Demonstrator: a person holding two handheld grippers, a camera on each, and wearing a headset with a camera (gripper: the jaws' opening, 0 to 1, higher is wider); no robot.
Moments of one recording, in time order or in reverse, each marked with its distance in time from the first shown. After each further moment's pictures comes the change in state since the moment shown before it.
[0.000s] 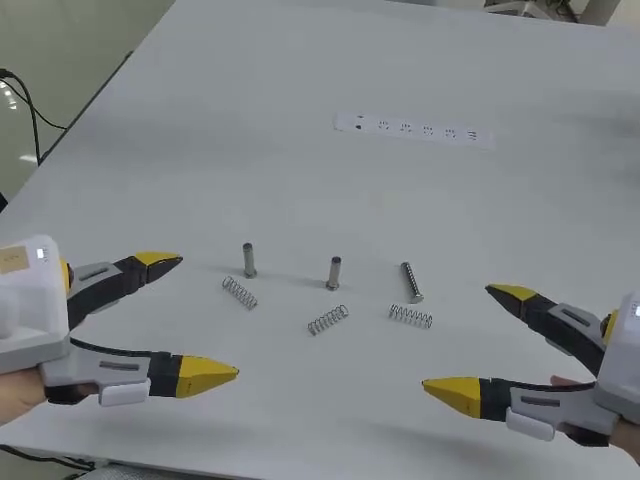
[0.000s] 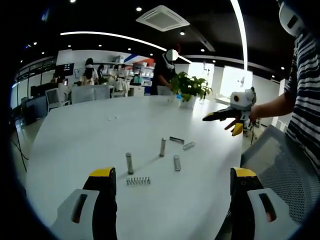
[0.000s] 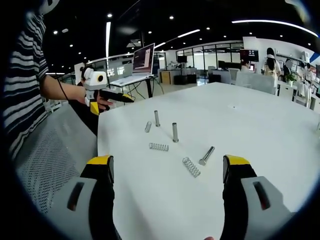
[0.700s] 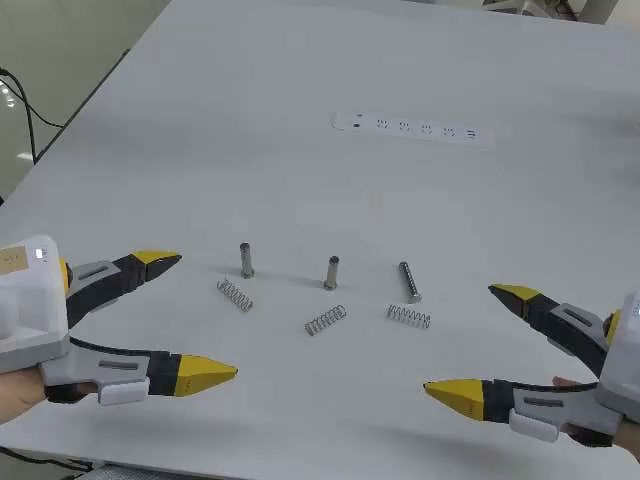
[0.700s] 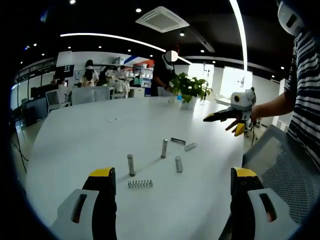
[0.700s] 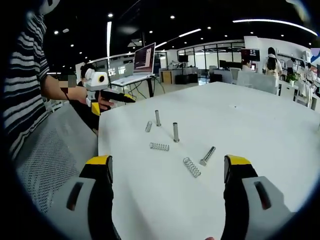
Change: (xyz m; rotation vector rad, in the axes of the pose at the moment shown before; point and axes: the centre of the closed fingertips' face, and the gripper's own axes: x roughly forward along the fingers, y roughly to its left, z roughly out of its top) left arm 0.001 0.003 0.000 0.005 0.002 0.010; right arm -0.002 -0.003 0.002 0.002 -0.003 -0.008
